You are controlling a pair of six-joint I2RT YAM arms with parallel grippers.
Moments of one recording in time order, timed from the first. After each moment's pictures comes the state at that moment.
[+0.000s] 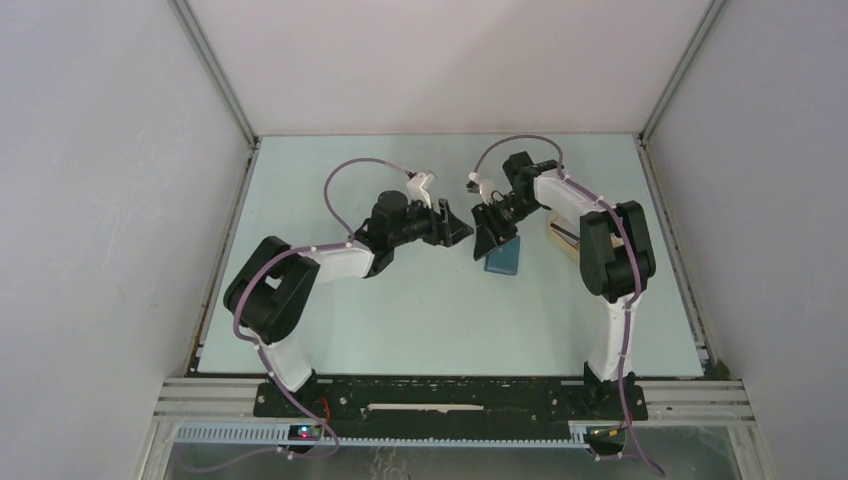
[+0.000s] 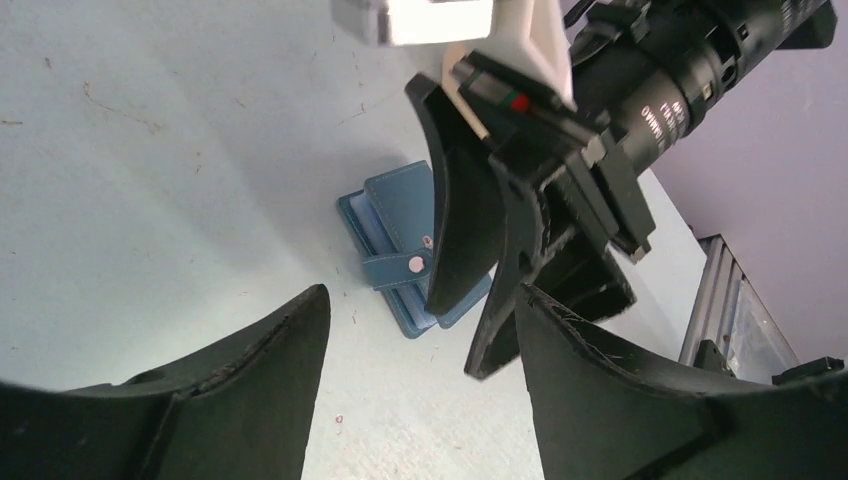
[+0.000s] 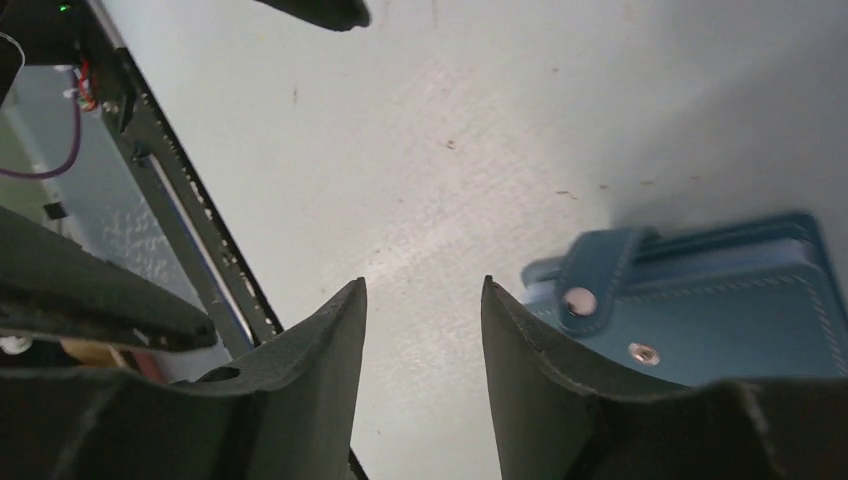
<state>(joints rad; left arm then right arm) -0.58 1.75 0.90 0.59 0.40 -0.53 0.31 2.03 1.56 -0.93 -0.76 -0.35</state>
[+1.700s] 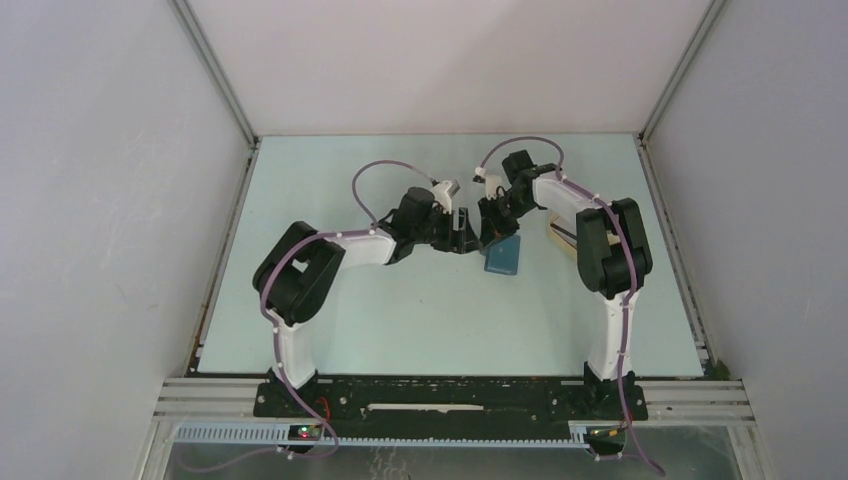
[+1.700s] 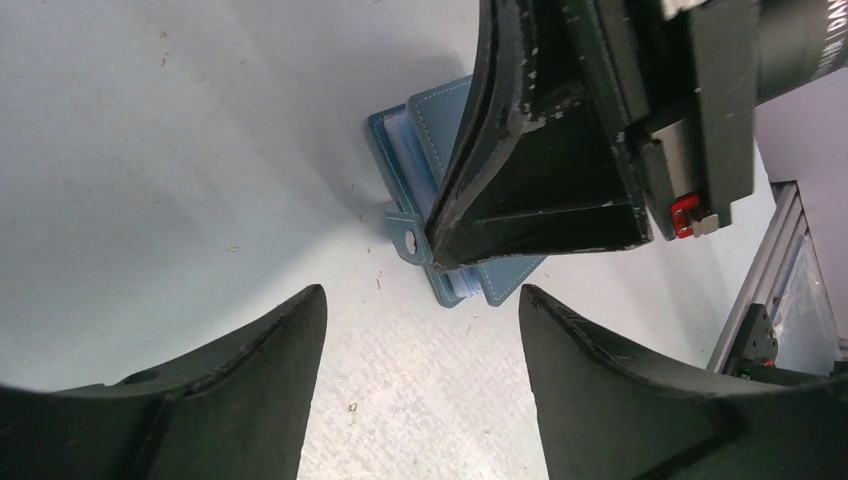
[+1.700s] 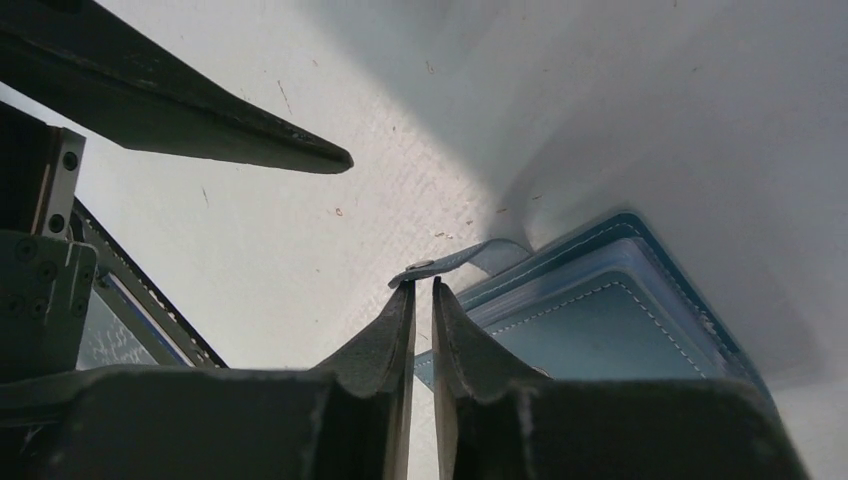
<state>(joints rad) -0.63 1.92 1.10 0.28 0.40 -0.48 0.31 2.08 1.55 -0.77 -0.60 -0.10</state>
